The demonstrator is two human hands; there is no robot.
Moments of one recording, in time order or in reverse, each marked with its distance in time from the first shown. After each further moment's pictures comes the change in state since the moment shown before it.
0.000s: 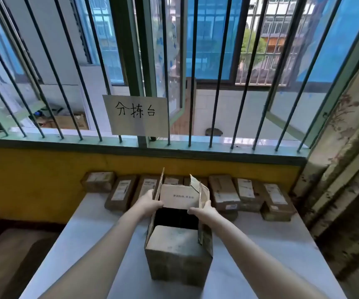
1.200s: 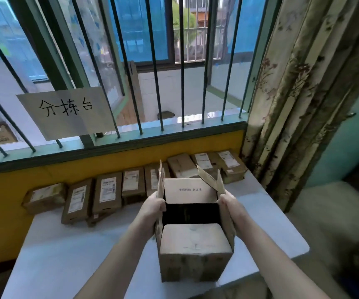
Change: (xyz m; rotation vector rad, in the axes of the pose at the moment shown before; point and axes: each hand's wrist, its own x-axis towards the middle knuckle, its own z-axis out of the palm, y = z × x) left_hand -0.061 0.052 0.093 -0.559 -0.336 0.078; right_hand -0.120 0.094 -0.085 0.713 0.216 -0.133
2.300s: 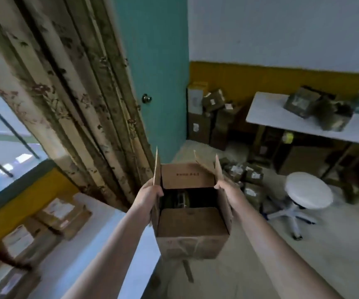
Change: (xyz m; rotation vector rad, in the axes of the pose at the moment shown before) left_hand 0.003 -0.003 0.516 0.410 -0.592 -0.067; right_hand -0.176 0.025 -0.447 0.331 1.008 0.036
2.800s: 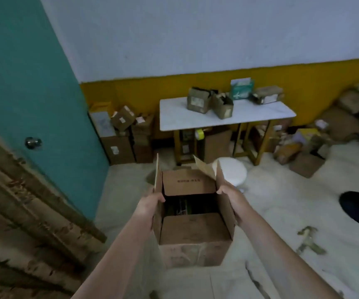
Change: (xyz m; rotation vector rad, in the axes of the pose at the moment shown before) left_hand 0.076 0.034 0.177 0.324 -0.374 -0.069; right_hand 0.005 0.001 -0.149 0.403 0.412 0.021
